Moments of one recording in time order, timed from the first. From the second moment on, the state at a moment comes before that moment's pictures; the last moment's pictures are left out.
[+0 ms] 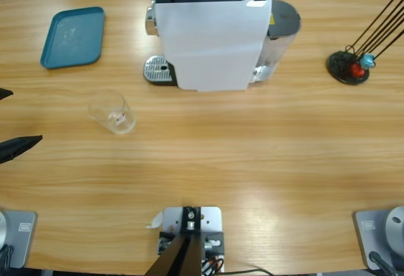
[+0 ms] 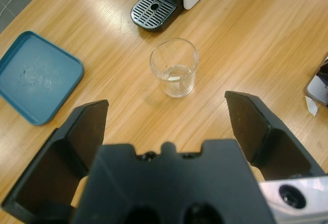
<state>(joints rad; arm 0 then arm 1) -0.94 0.83 -0.60 0.42 0.12 0.11 0.81 1.77 -1.51 0.29 0.13 -0.51</state>
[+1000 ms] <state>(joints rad) -0.94 0.83 -0.60 0.42 0.12 0.11 0.77 1.80 -1.46 0.28 0.06 -0.57</state>
